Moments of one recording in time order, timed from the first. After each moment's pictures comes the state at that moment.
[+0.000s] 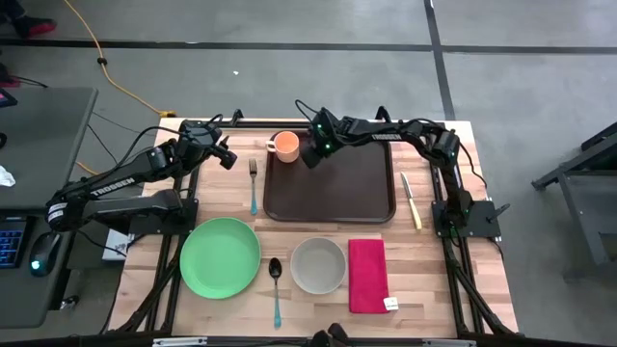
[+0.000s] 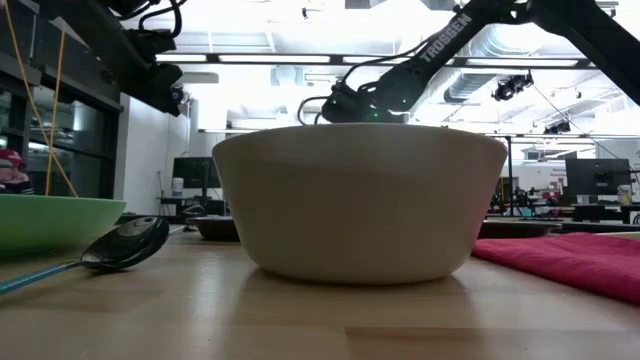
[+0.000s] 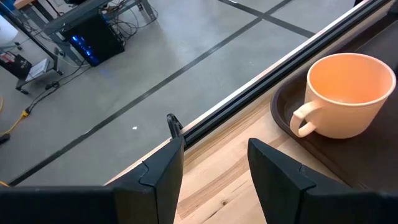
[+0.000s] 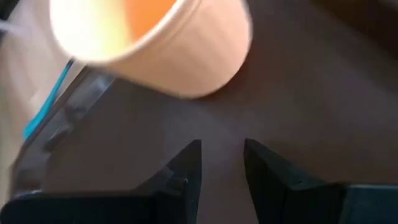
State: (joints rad) left arm 0.49 0.72 0.66 -0.53 -0.62 -0.02; right arm -0.51 2.09 1.46 -0.27 -0.30 0.40
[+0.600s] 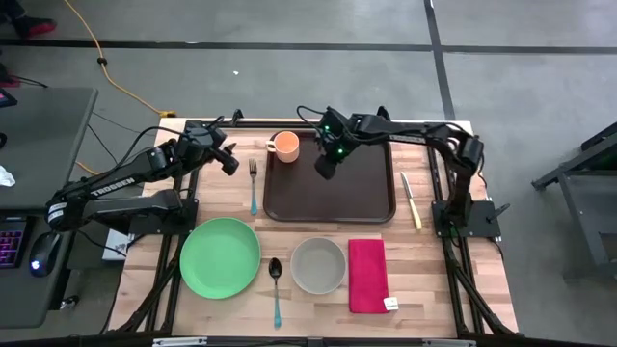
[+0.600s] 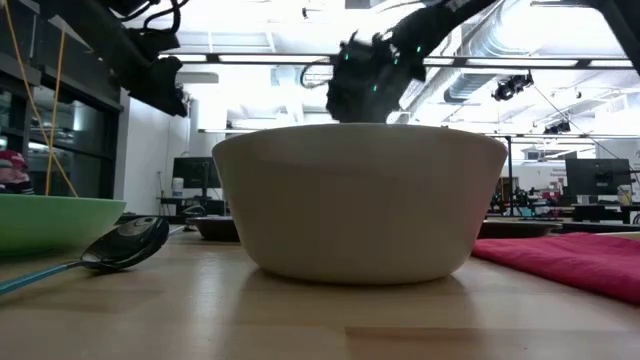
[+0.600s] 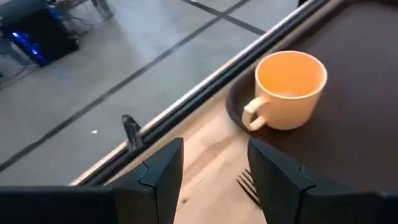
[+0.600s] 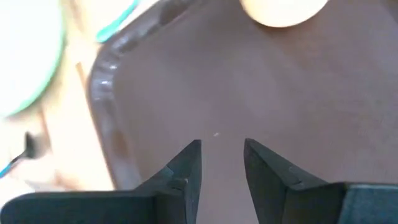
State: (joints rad) left arm 0.49 0.72 0.66 -0.53 -0.44 -0.04; right arm -0.44 1.86 1.46 -0.62 -0.35 0.20
